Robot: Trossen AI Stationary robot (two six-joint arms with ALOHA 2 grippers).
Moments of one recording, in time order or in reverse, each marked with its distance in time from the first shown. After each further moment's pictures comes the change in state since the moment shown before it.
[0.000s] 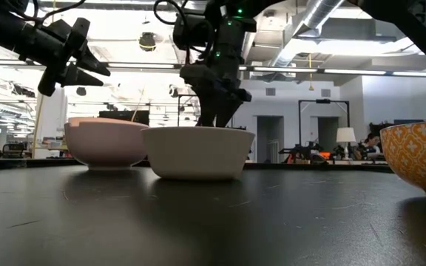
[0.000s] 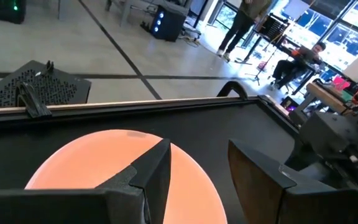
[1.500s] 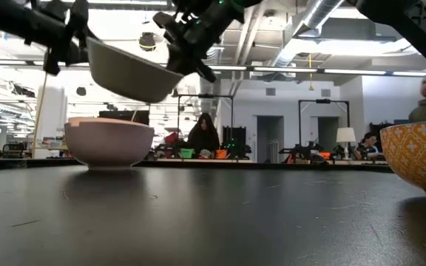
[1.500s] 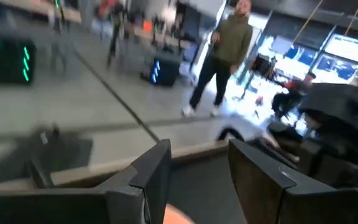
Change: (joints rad) left arm 0.000 -0.001 0.049 0.176 -0.080 0.237; right arm -0.062 0.000 0.185 0.330 -0.155 0.017
